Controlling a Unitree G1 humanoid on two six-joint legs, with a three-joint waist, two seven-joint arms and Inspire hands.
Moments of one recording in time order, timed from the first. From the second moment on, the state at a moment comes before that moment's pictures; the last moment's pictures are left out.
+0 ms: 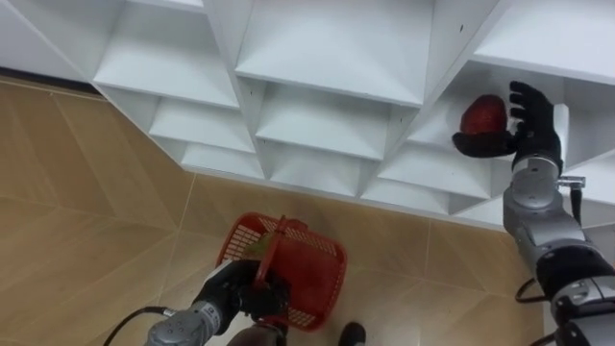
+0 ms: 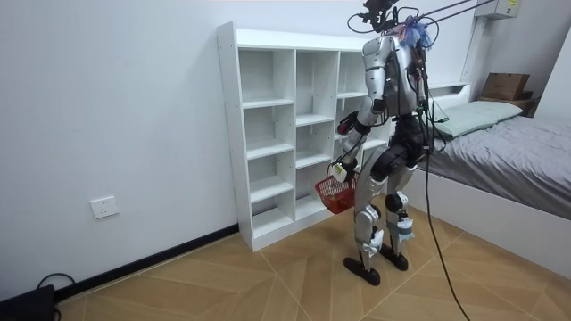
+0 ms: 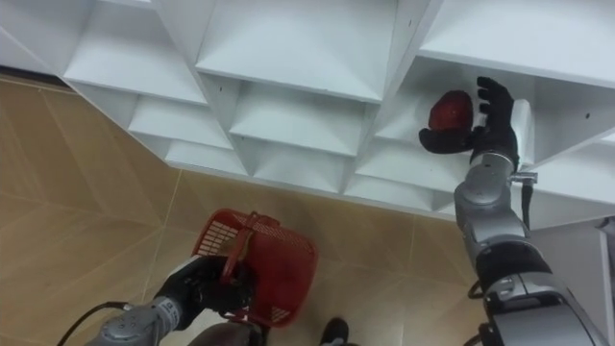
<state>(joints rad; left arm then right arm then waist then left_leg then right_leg) -0.11 0.24 -0.36 0.85 -0.28 -0.04 -0.19 -0.57 -0.40 0.14 0.99 0.15 -0.13 -0.42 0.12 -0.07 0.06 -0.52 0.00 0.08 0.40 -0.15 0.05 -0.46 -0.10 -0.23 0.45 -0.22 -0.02</state>
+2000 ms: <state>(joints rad) -0.02 0.22 -0.24 0.72 -0.32 -0.06 -0.17 -0.08 -0.34 0.26 0.40 0.04 -0.13 -0.01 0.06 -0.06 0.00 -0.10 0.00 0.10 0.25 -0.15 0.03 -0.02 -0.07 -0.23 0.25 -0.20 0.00</state>
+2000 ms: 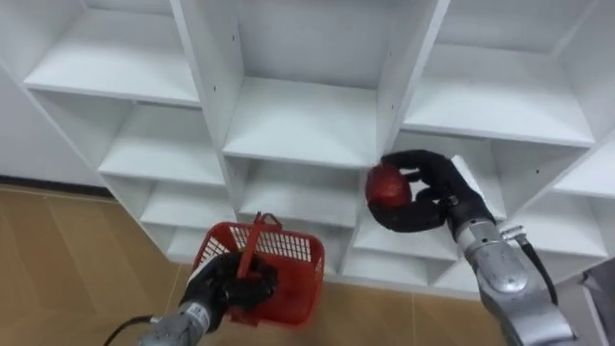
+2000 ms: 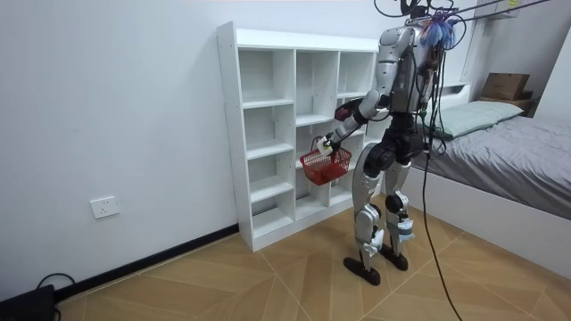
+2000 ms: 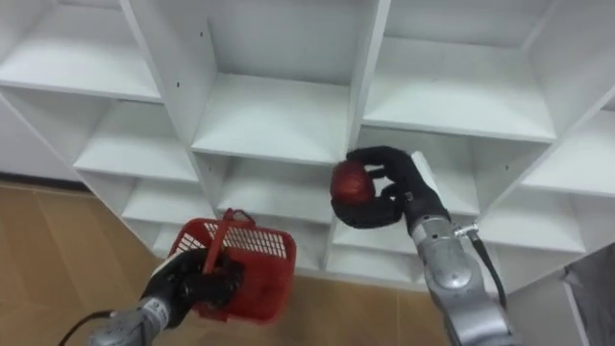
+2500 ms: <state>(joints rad) -0.01 0.21 -0.31 0.69 -0.32 -0.10 -0.16 -0.05 -0.29 0.35 0.38 0.07 -0.13 0.11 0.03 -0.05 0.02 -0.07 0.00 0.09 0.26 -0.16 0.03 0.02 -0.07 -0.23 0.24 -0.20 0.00</state>
